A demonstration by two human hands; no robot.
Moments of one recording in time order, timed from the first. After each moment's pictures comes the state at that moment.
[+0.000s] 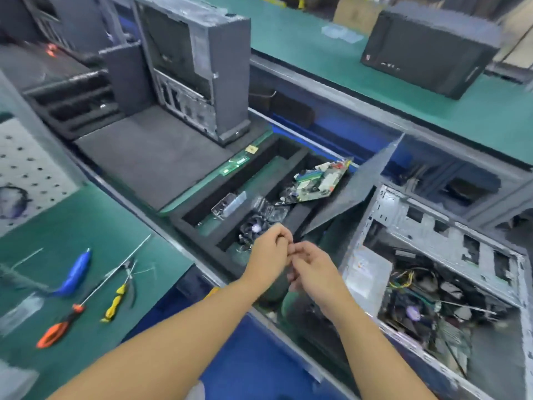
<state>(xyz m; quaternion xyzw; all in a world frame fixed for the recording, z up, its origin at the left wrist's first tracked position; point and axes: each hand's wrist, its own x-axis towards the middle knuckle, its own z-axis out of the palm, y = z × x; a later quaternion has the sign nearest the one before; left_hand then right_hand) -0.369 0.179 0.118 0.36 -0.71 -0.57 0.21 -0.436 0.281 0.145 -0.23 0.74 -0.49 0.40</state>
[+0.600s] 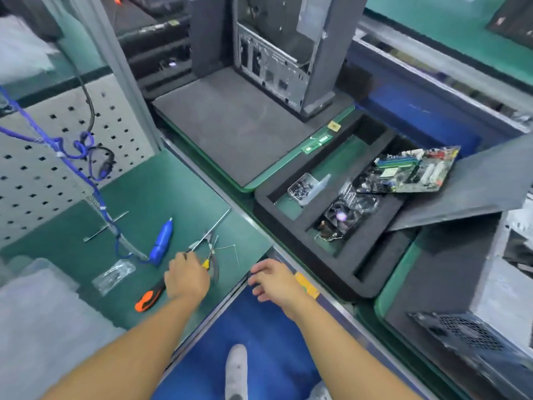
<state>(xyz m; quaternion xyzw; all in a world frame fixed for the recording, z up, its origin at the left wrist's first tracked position) -0.064 0.009 -0.036 0.66 -0.72 -0.18 -0.08 -0.231 0.121 0.038 -0.19 0.73 -0.31 0.58</state>
